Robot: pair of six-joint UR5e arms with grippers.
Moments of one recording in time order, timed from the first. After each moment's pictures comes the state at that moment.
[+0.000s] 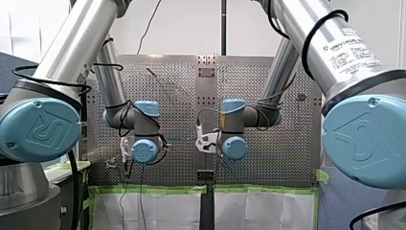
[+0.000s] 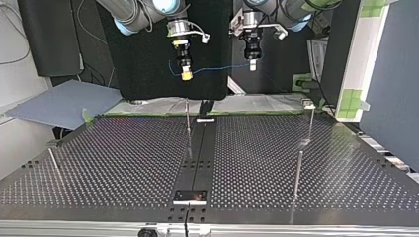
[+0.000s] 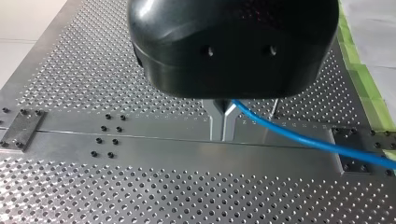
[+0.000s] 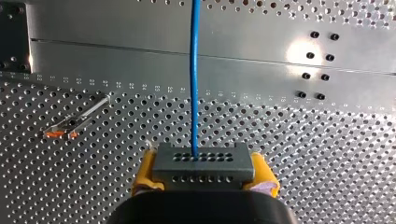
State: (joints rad) left arm -0.55 -1.99 -2.39 -1.89 -2.15 -1.63; right arm 2.37 -1.00 2.02 -1.04 1.83 1.47
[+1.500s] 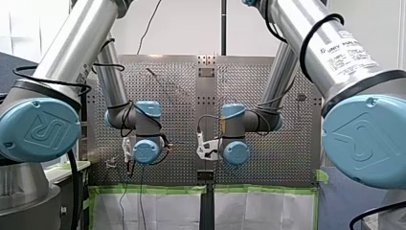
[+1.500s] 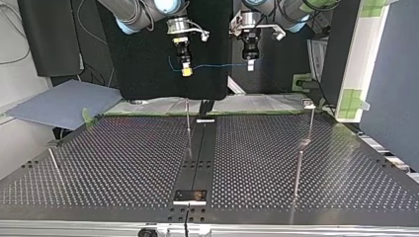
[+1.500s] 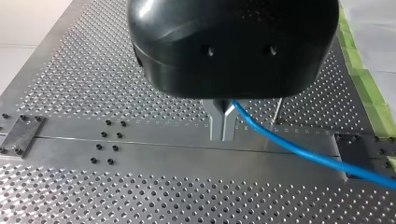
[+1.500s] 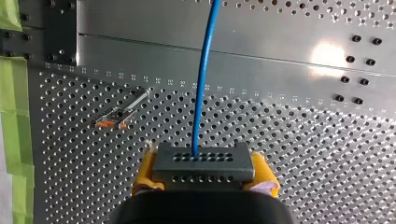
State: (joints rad) left arm -0.56 -2.00 -2.38 -1.89 -2.15 -1.63; right arm 2.37 -0.97 2.03 -1.01 1.84 1.47
